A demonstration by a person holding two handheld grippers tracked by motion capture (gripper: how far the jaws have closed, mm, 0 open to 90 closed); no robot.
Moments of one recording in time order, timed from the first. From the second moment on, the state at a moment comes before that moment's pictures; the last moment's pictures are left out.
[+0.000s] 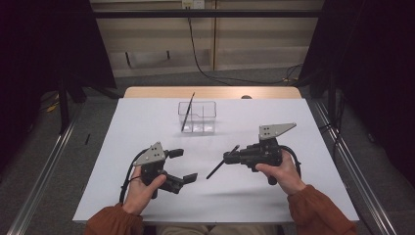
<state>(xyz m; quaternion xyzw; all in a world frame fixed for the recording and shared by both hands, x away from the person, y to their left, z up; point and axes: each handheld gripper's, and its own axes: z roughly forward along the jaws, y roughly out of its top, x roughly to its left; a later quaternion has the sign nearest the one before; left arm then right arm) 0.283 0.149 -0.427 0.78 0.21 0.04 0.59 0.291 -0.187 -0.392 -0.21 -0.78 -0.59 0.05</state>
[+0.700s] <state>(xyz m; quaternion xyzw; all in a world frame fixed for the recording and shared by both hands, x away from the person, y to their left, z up) 0.284 0.147 -0.419 0.78 0.20 0.06 0.59 0.309 -0.171 -0.366 -0.20 -0.83 -0.52 0.06</state>
